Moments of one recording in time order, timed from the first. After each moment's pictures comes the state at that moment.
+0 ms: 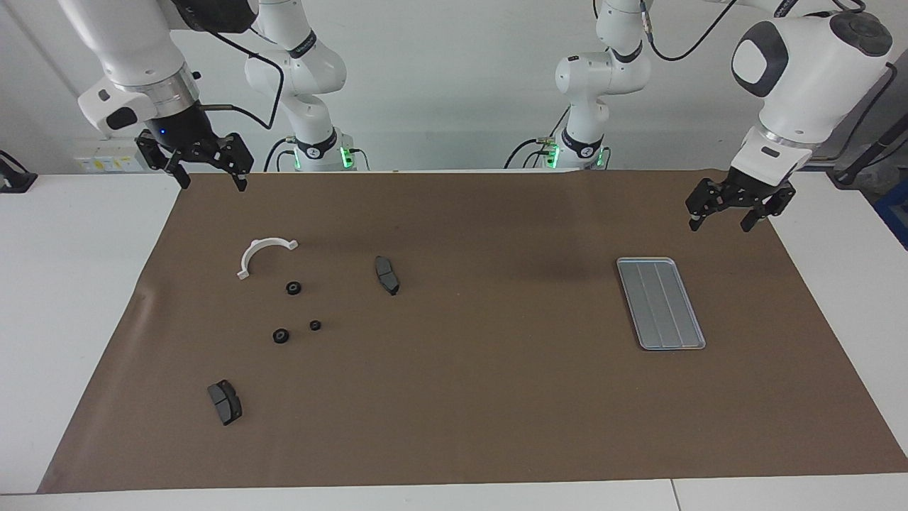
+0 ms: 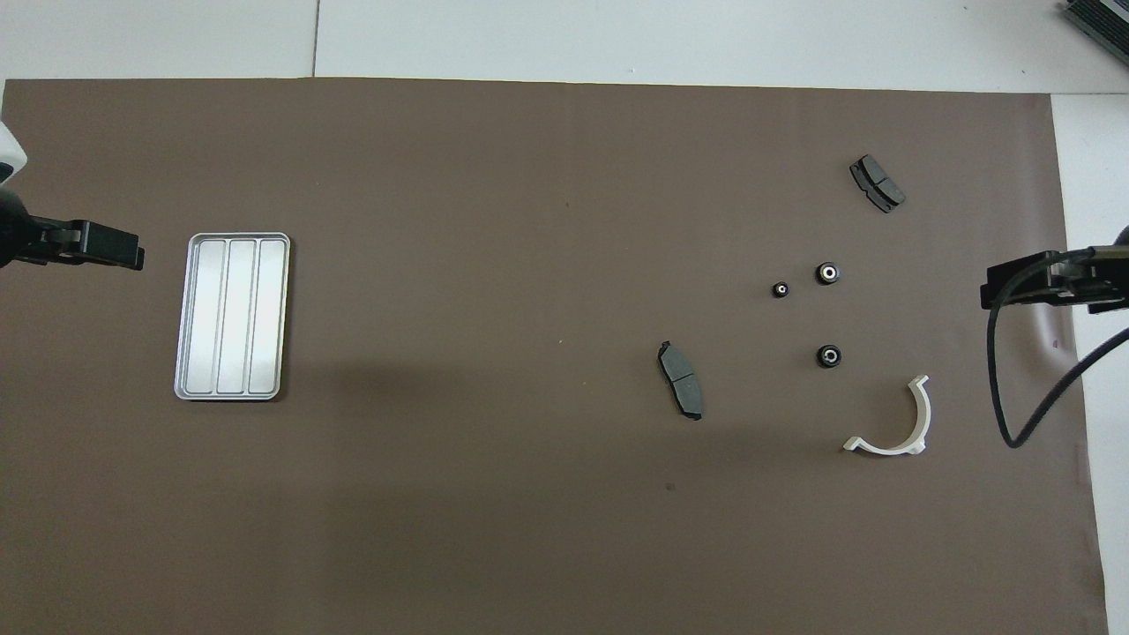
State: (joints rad) left arm 0.01 0.03 0.00 -1.67 -0.01 1.77 0.12; right arm 0.02 -0.05 -0.02 -1.60 -0.03 1.55 0.07
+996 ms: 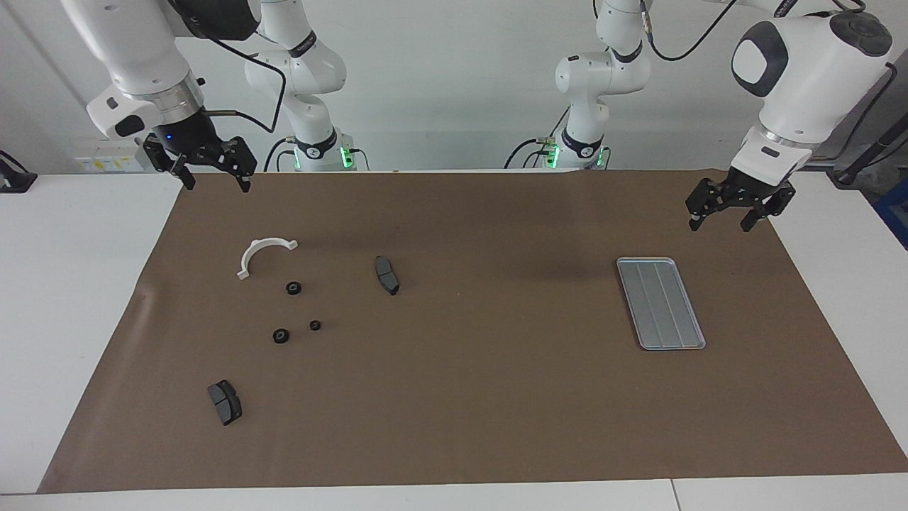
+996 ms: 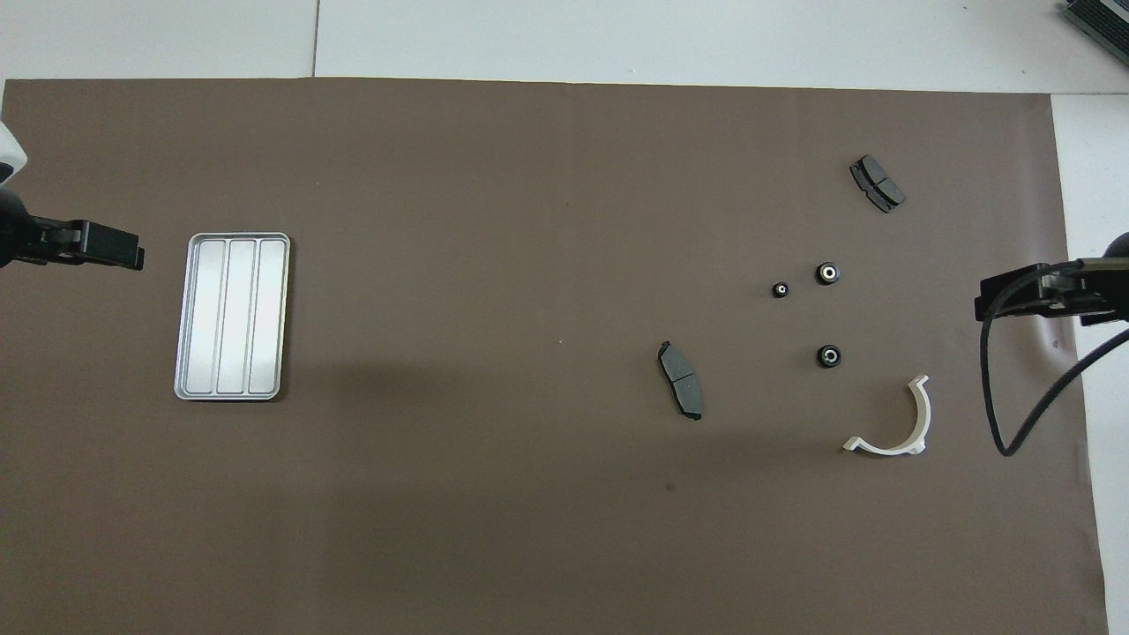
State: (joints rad) left arm 0.01 0.03 0.00 -1.67 -0.01 1.77 0.12; right arm 0.02 -0.08 -0.02 -1.69 -0.03 1.58 0.07
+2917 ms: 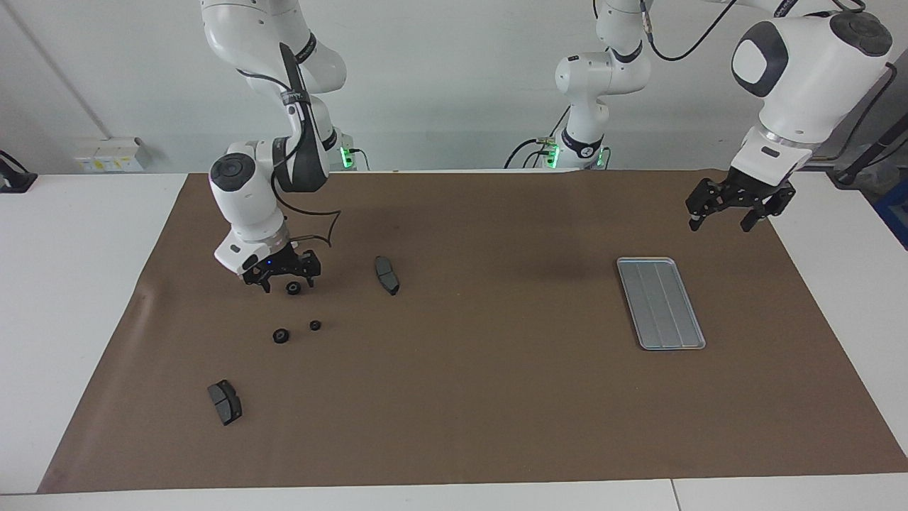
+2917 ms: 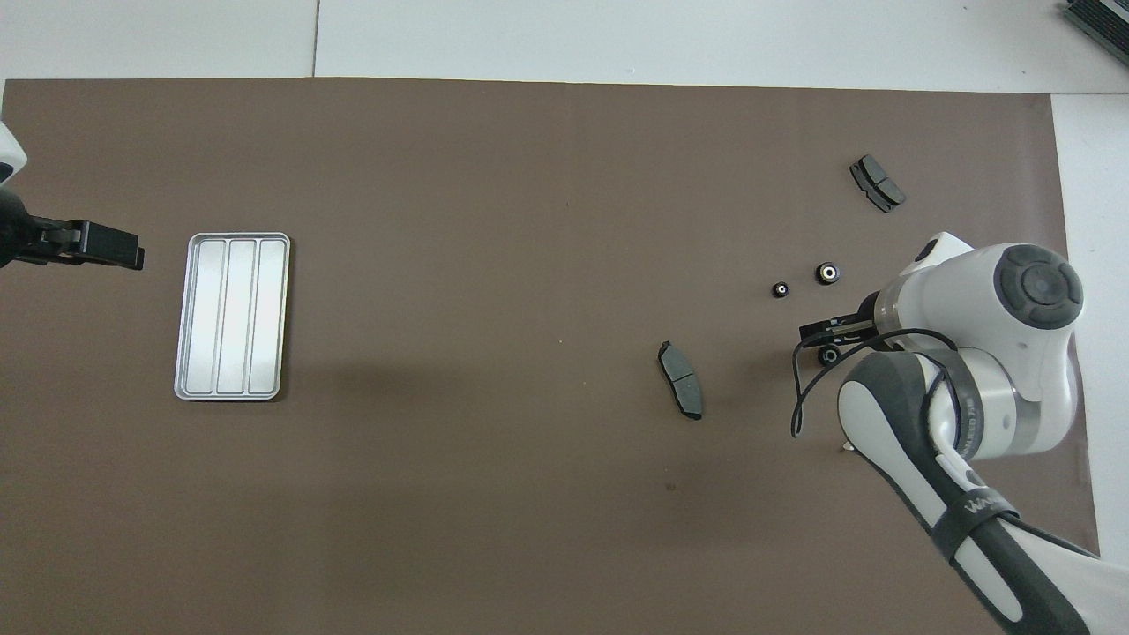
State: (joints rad) left arm 0.01 0.03 0.00 -1.67 -0.01 1.77 0.12; right arm 0.07 0.12 -0.02 -2.23 -0.03 2.39 -0.06
